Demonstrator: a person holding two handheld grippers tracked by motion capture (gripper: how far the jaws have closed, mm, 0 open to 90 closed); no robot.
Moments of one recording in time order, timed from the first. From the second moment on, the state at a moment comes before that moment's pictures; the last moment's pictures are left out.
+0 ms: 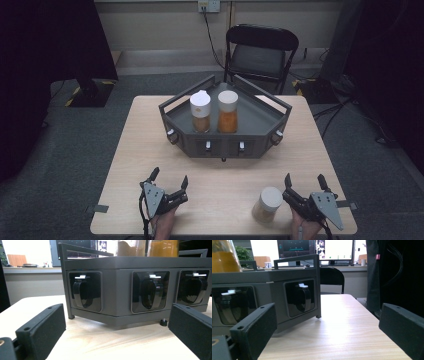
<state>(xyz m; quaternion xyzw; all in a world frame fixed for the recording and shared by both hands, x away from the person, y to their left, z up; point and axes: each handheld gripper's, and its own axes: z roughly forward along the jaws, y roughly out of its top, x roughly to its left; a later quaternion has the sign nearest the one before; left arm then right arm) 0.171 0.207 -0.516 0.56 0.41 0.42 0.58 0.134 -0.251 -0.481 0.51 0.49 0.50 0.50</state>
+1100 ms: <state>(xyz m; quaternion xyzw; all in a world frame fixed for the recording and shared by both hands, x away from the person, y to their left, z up) 0.171 0.207 -0.516 0.56 0.41 0.42 0.58 0.102 -0.252 -0.446 0.47 0.49 0.56 0.47</state>
